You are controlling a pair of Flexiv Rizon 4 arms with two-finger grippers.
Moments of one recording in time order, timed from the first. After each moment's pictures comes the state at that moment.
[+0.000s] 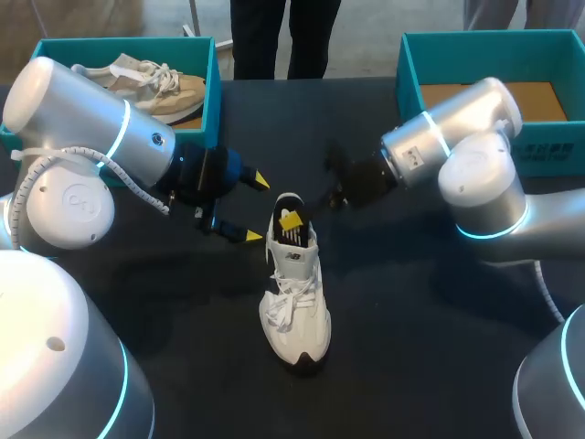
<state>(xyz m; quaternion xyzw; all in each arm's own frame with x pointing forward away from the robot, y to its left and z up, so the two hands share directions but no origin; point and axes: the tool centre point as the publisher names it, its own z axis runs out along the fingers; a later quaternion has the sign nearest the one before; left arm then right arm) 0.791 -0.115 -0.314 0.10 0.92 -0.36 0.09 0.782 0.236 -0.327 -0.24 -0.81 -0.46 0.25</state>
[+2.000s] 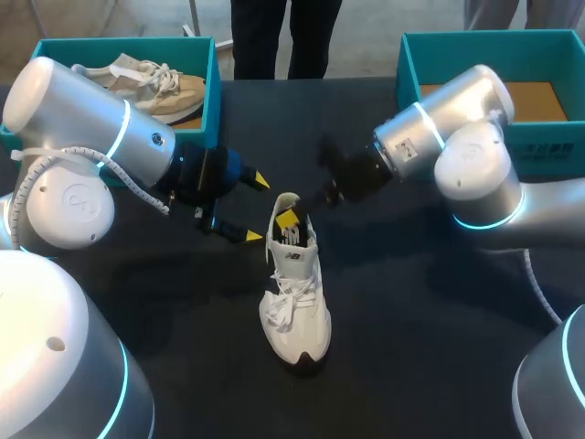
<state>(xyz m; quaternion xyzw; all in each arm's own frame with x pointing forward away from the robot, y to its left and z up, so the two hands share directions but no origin) 0.791 -0.115 -0.314 0.10 0.92 -0.36 0.09 0.782 0.243 -0.321 -0.21 -0.83 -0.45 0.25</state>
